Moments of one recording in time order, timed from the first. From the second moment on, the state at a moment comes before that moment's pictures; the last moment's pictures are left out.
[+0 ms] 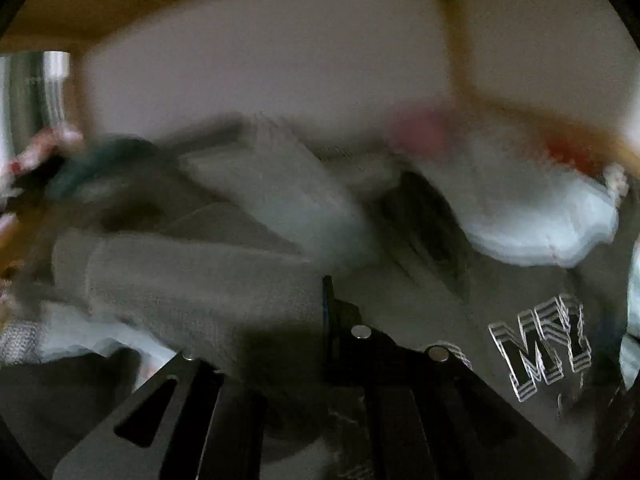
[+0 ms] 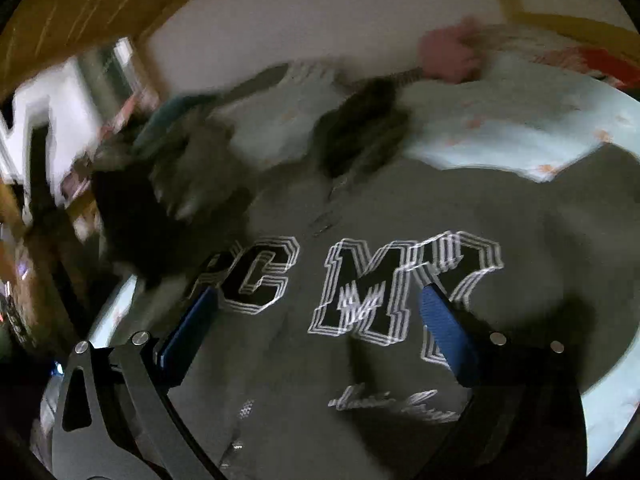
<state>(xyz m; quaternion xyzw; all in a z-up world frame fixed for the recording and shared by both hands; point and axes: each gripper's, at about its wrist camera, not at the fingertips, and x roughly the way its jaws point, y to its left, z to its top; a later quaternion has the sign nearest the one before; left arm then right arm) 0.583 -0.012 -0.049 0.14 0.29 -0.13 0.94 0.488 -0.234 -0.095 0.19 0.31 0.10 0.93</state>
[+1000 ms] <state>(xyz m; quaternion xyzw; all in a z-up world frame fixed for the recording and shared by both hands) 0.546 -0.102 -0.167 0.28 0.32 -0.11 0.90 0.693 -0.094 -0.066 0.04 0.53 0.27 0.80</state>
